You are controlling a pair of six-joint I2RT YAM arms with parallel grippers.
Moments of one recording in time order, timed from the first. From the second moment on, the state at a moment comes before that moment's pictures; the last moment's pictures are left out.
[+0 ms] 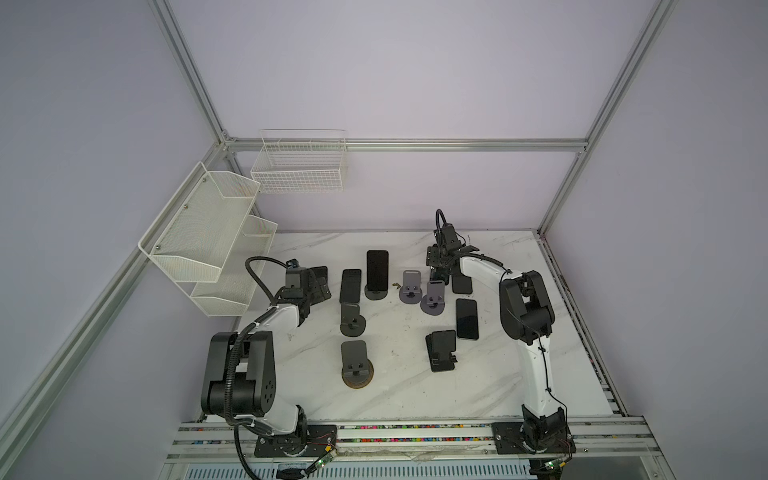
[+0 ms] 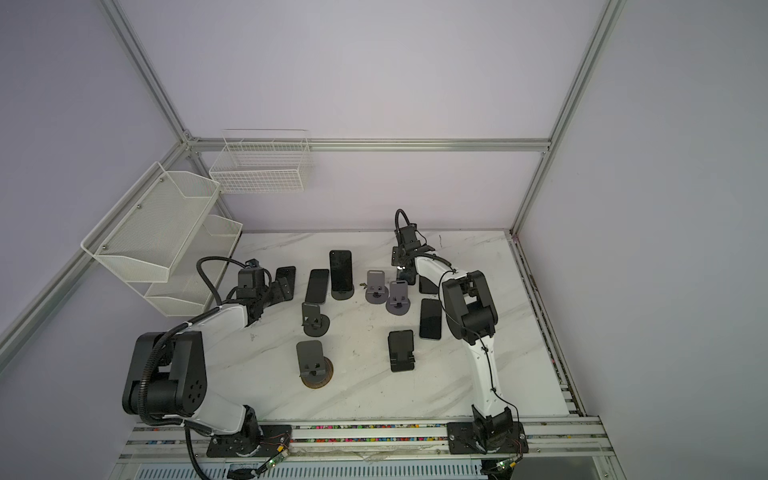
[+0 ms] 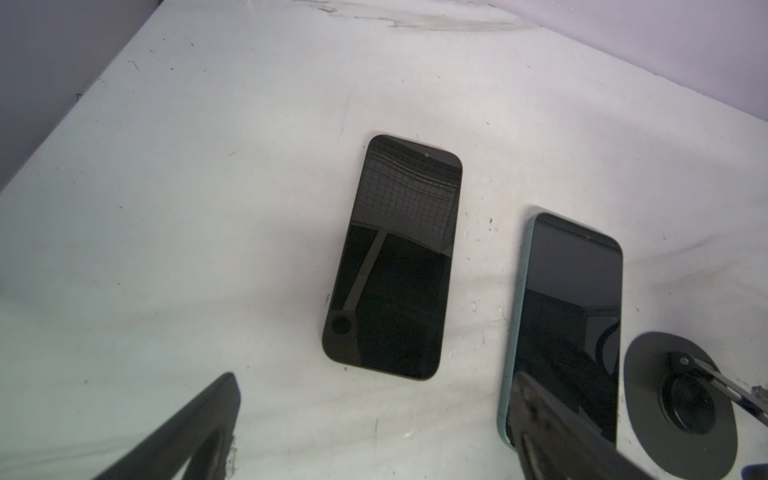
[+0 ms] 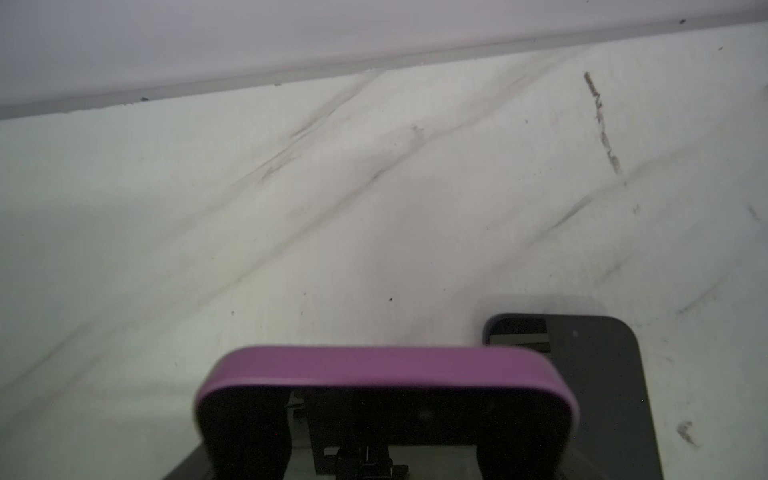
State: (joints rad) left arm 0.02 1.54 0.82 -0.03 -0.14 -0.33; right arm 0.41 2.25 1.77 -0.36 0.23 0.39
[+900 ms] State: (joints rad) left arm 0.02 1.54 0.82 0.01 -0.10 -0.34; right arm 0.41 2.41 1.92 -0.42 0.22 0.39
